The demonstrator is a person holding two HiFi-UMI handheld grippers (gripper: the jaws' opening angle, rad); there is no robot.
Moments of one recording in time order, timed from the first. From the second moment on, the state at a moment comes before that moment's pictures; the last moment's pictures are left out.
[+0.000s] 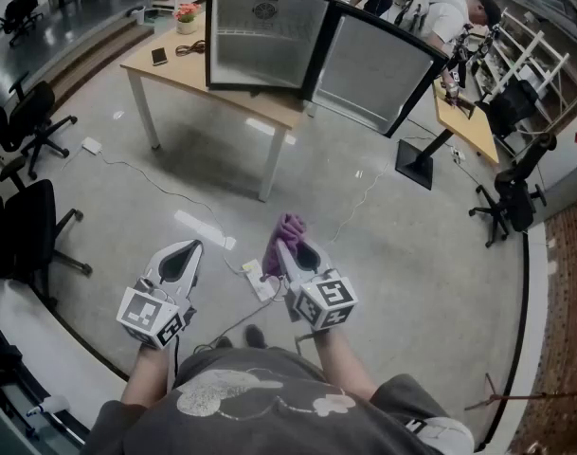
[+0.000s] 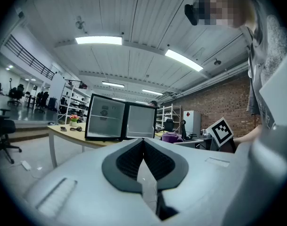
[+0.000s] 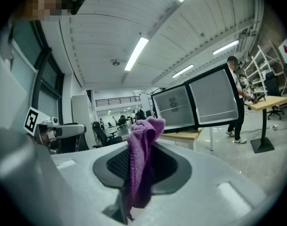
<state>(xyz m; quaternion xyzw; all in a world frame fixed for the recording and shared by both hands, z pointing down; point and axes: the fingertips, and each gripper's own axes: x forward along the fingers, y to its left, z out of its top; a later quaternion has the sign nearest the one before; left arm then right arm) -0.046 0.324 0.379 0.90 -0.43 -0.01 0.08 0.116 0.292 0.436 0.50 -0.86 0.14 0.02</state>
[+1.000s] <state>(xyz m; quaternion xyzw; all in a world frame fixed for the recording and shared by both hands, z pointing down) -0.019 0.321 0.385 0.87 -0.48 0.03 0.08 0.150 0.264 0.448 0.45 -0.88 0.17 -0.01</state>
